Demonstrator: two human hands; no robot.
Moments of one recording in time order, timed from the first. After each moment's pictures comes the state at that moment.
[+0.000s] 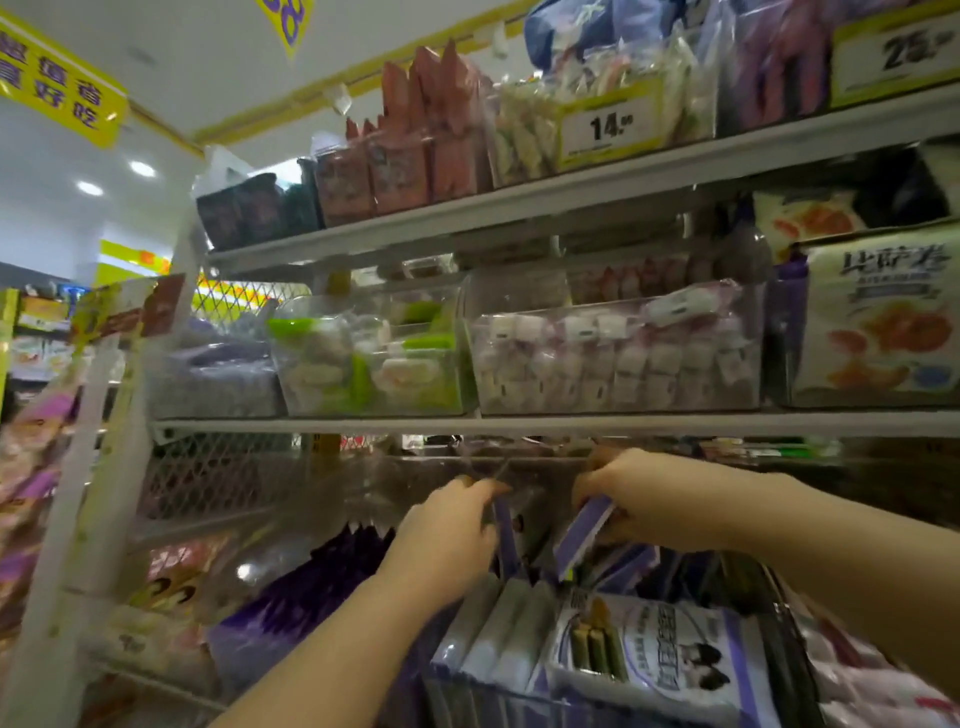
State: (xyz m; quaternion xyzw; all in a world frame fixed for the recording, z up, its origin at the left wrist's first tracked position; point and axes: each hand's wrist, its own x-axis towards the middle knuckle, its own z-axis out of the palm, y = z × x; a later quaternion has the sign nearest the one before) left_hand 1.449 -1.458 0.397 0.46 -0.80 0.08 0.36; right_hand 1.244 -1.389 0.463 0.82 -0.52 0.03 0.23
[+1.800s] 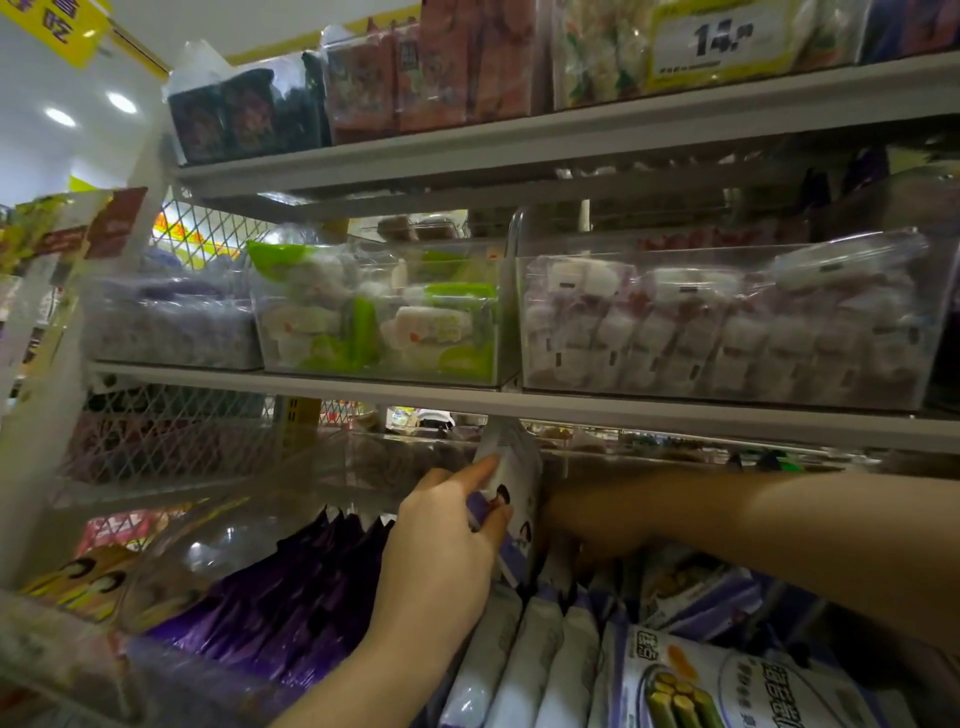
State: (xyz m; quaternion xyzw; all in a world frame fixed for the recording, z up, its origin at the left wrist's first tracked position) left_hand 1.453 -1.503 0.370 0.39 -0.69 -0.01 0.61; right_hand 1.278 -1.530 0.443 0.83 -0.51 -0.12 0.17
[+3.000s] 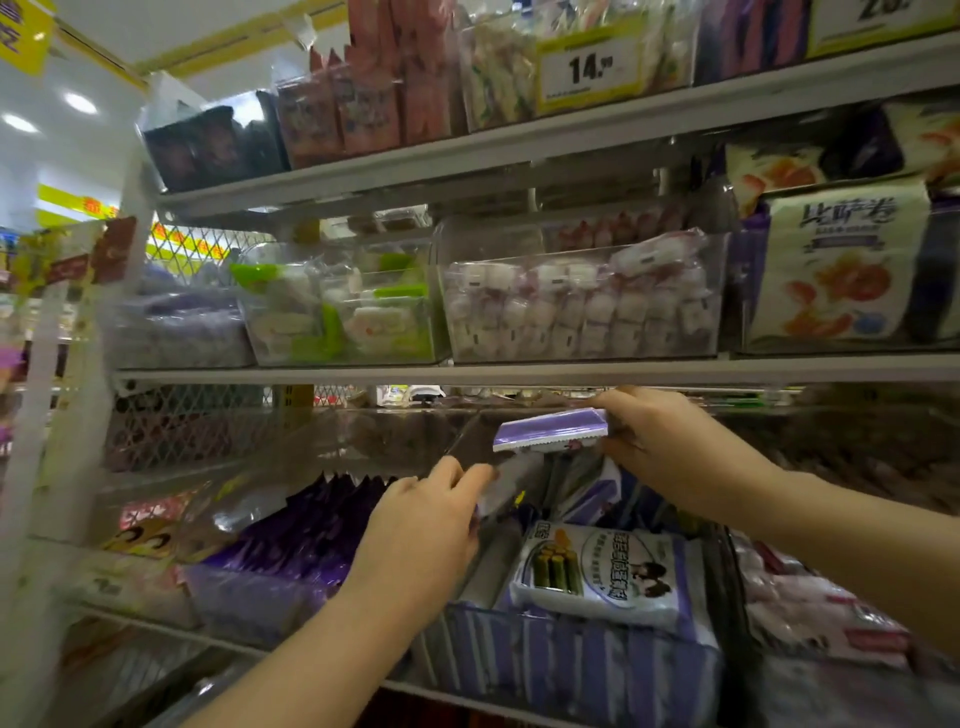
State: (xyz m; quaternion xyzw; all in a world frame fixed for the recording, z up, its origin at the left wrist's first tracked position) left_hand 1.444 -1.418 0.359 0.43 -0.79 0.25 0.37; right_hand 1.203 -1.385 0.431 0.79 -0.45 0.32 0.27
